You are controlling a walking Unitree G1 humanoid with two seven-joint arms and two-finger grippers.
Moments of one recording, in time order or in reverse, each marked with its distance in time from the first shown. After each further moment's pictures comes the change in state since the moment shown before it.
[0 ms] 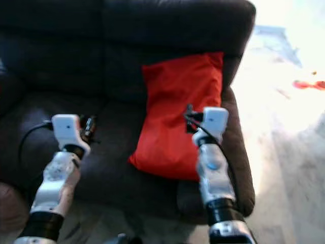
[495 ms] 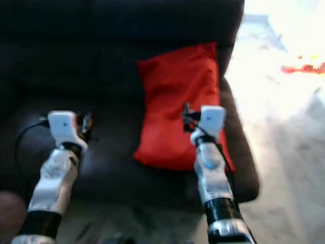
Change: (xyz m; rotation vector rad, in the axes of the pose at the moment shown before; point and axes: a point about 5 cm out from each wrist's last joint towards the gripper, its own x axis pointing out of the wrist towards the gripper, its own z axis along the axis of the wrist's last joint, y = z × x) left arm 0.002 0.003 0.008 0.004 -0.026 0.007; right arm 0.002 0.001 0.002 -0.006 -0.006 -0.001
